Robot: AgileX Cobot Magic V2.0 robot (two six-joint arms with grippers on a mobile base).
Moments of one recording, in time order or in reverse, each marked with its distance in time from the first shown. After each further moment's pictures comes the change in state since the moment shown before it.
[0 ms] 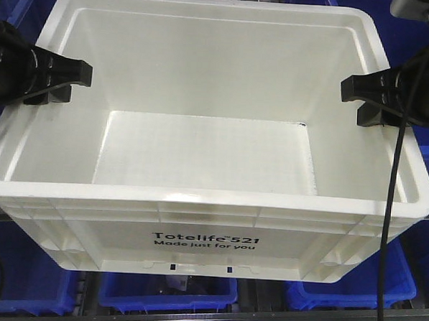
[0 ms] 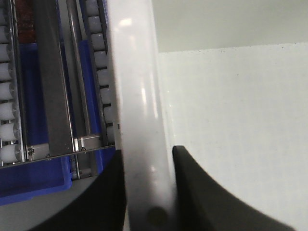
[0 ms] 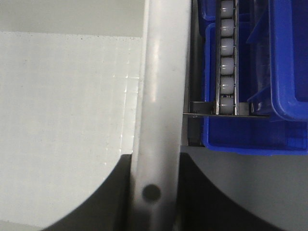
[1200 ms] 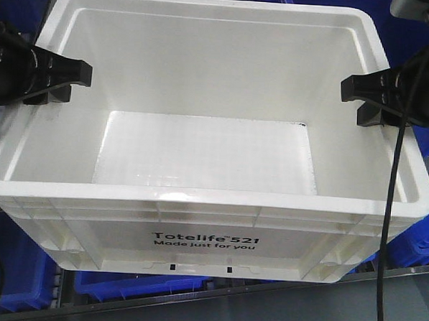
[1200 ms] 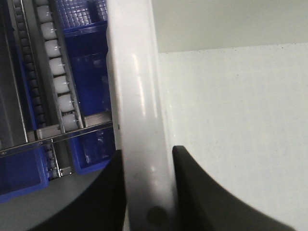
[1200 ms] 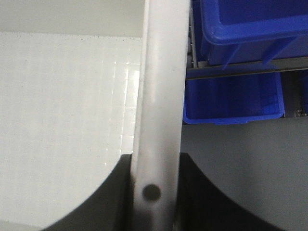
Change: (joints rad) left arm 0.000 0.000 0.000 0.000 -0.001 0.001; right arm 0.000 0.000 0.000 0.000 0.000 0.000
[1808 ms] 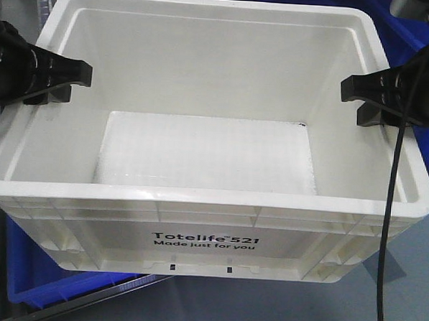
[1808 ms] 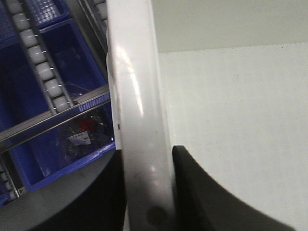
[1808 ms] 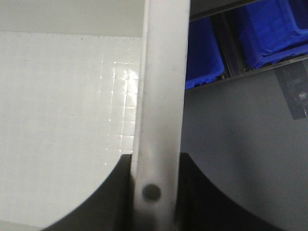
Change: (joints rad) left arm 0.000 0.000 0.000 0.000 0.001 0.001; right arm 0.000 0.000 0.000 0.000 0.000 0.000
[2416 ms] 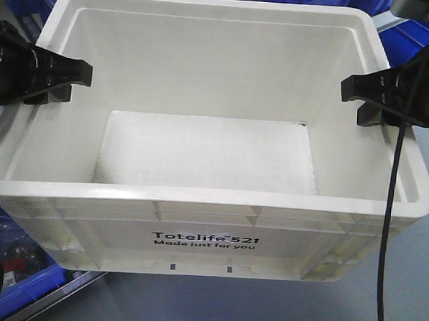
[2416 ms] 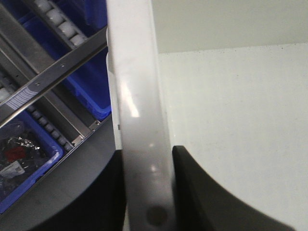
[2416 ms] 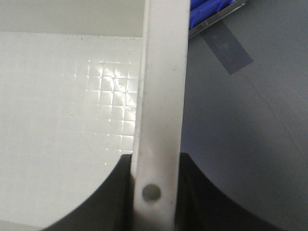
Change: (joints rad) left arm 0.000 0.000 0.000 0.000 -0.003 0.001; right arm 0.000 0.000 0.000 0.000 0.000 0.000
